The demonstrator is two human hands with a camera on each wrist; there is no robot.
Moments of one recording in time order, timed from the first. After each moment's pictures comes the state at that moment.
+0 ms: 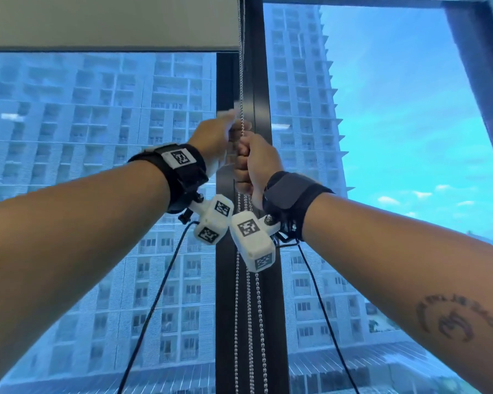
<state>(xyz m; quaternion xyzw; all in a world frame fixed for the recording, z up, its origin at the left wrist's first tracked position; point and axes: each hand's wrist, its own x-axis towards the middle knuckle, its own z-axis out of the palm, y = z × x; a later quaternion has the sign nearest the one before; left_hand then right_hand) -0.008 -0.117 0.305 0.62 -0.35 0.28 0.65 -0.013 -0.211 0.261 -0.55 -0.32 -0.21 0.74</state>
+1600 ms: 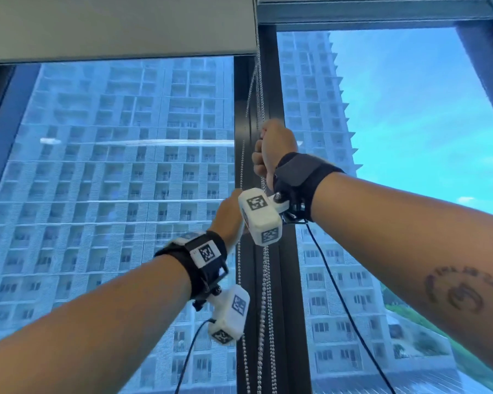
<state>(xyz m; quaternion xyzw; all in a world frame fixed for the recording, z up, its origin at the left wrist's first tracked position) 0.012 -0.103 0.219 0.66 -0.33 0.34 0.59 -0.043 -0.193 0.319 -0.60 -0.30 -0.36 0.65</state>
